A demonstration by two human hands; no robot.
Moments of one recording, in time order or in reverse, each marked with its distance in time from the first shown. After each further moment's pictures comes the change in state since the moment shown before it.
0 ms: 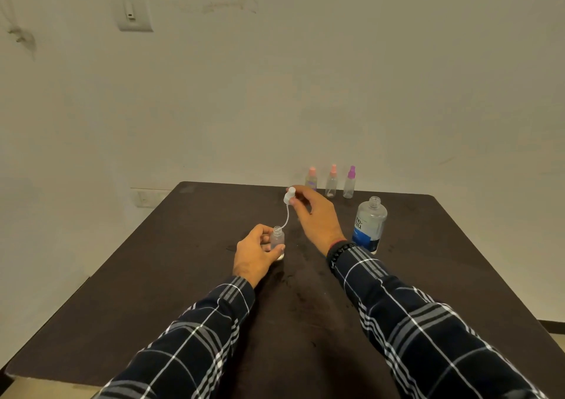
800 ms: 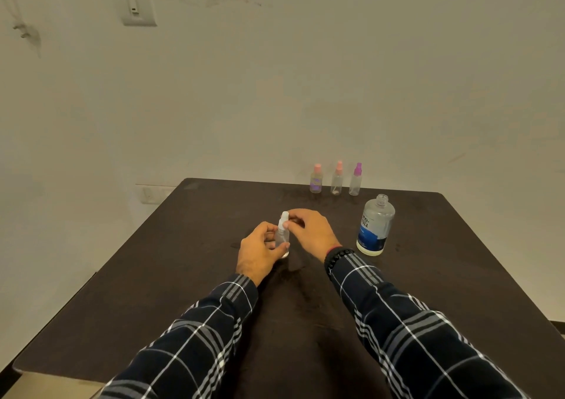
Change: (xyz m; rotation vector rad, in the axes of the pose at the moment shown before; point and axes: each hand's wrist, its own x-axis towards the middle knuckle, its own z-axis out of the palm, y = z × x) left_hand 0.000 0.000 -0.001 -0.018 -0.011 0.005; right_hand -0.006 0.016 0.021 -0.161 -0.265 0.206
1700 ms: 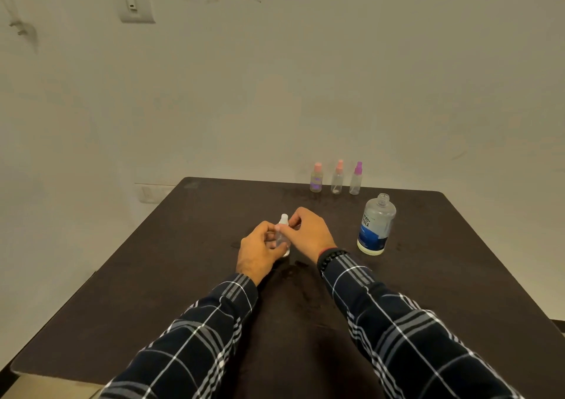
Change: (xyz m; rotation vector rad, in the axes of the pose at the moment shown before) left_hand -0.001 0.000 -0.002 -0.010 -0.004 0.014; right_hand 0.000 0.004 0.014 -0.023 0.077 0.101
